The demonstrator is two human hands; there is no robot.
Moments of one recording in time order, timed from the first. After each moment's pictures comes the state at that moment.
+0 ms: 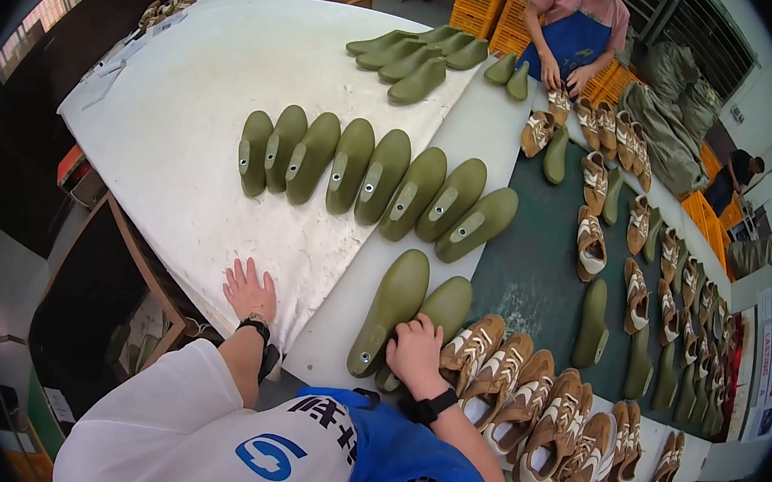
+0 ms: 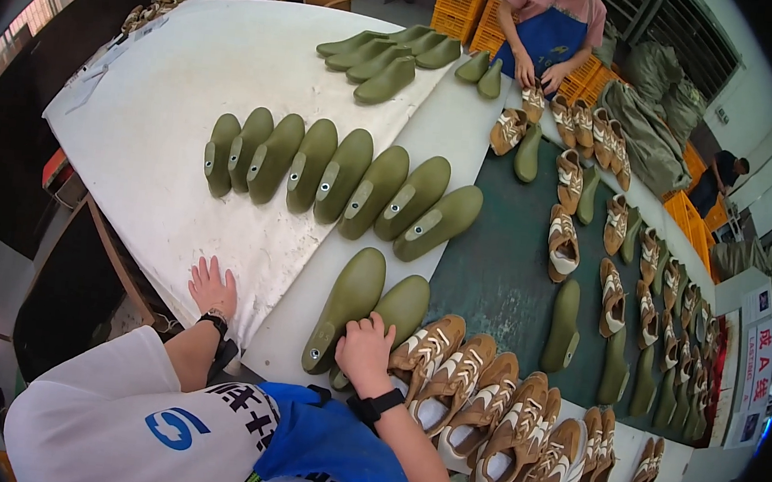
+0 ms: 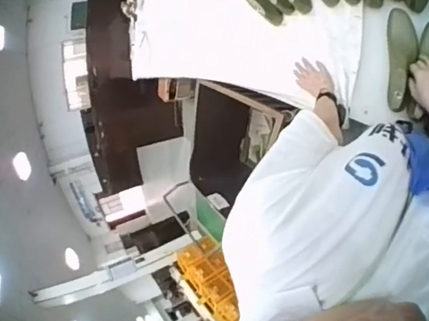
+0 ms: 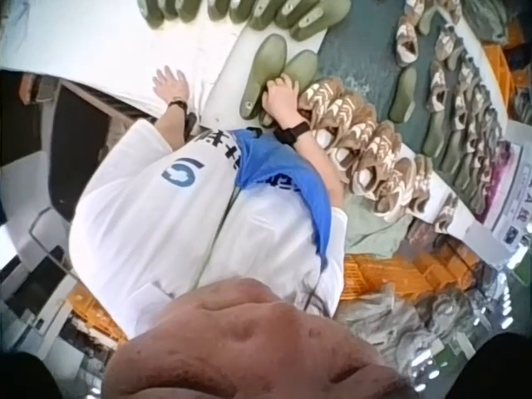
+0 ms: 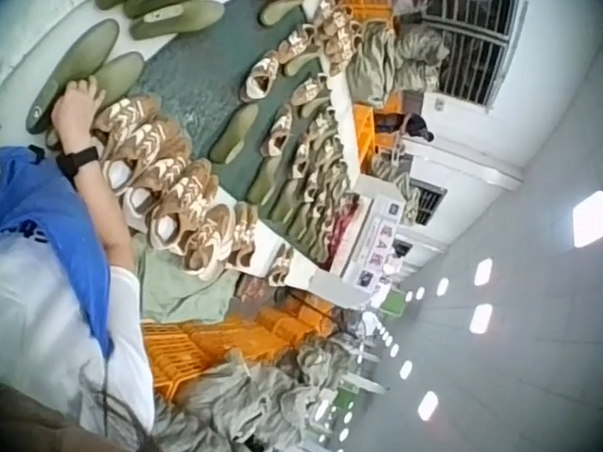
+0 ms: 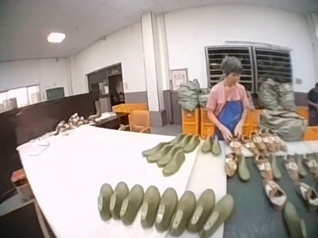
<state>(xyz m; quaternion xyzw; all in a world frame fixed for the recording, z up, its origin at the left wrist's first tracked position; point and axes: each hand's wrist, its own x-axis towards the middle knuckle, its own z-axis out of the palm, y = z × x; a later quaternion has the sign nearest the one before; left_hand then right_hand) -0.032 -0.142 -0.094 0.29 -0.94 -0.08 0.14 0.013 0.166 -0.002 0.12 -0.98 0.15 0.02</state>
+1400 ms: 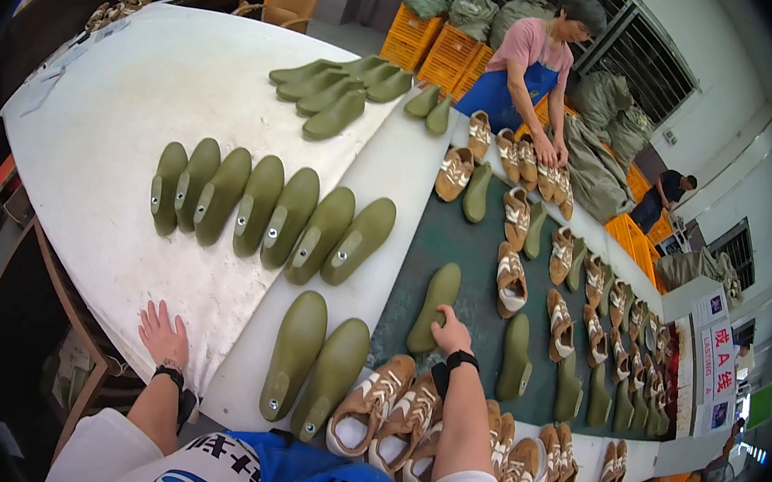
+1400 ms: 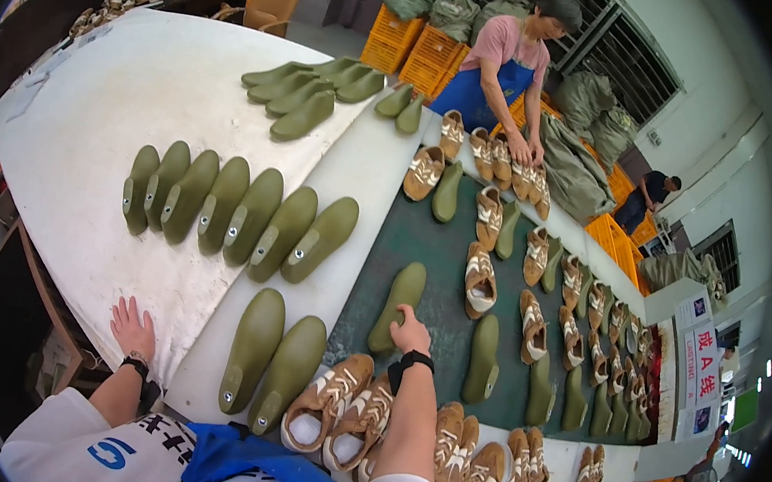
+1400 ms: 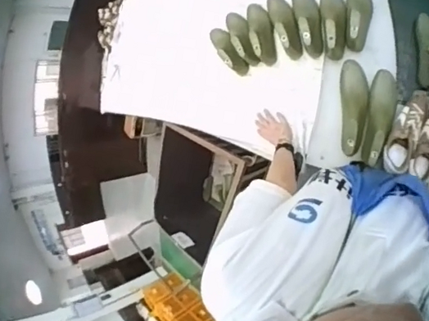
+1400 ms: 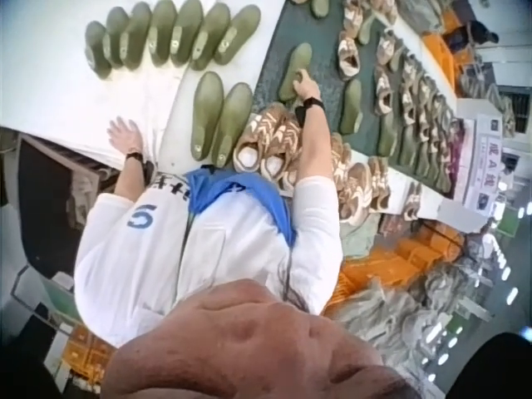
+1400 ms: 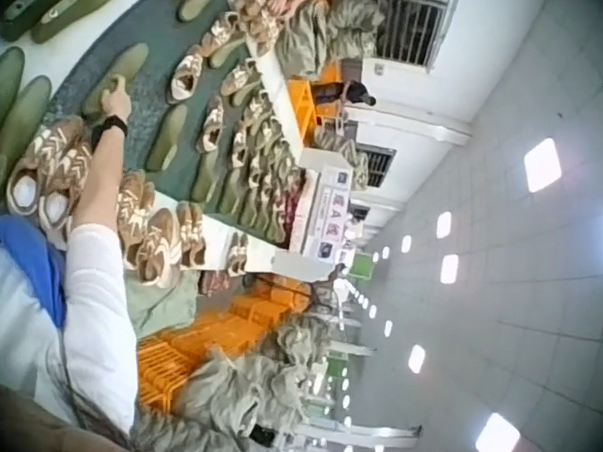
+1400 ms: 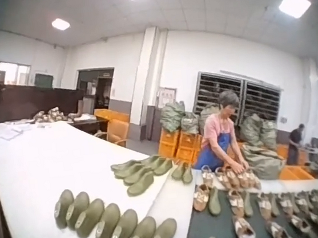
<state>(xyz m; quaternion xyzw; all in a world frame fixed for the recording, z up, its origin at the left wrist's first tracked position) -0.034 -0.149 -0.110 0.30 -0.94 -0.05 0.14 -0.143 0.398 -0.026 -0.15 -0.97 0.17 -0.11</state>
